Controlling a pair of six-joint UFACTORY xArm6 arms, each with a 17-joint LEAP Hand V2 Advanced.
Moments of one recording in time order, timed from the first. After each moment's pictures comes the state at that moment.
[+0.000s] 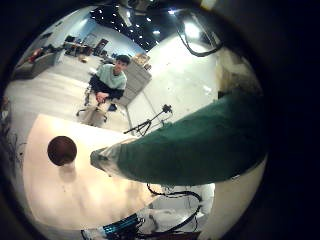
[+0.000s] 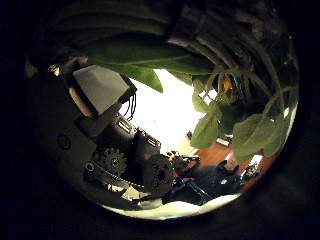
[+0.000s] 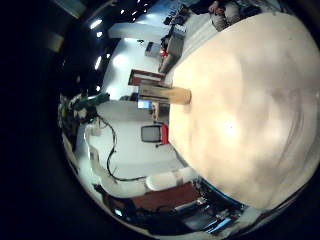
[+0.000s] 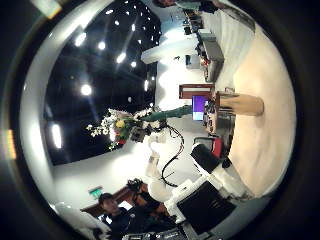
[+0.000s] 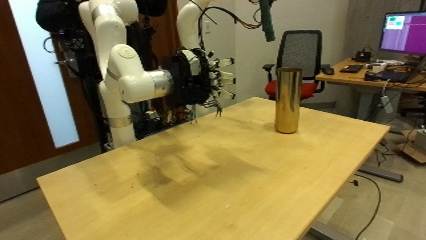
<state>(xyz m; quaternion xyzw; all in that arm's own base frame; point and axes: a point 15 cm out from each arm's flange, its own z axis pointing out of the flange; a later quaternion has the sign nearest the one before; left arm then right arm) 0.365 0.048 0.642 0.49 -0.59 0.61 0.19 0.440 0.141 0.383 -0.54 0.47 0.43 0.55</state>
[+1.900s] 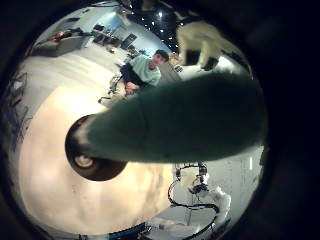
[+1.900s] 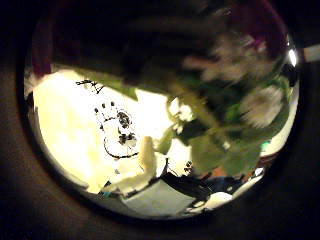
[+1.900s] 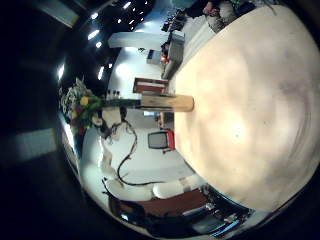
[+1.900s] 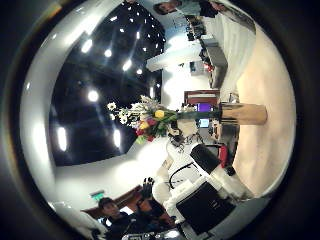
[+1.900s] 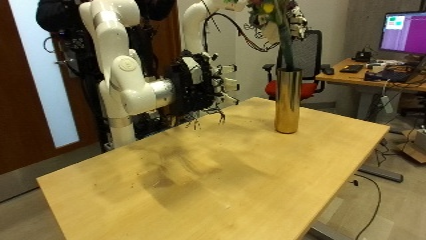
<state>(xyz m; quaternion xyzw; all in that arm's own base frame) 0.434 0.132 0.477 0.62 -0.51 0.57 0.17 0.451 0.139 0.375 -0.51 0.48 0.44 0.56</state>
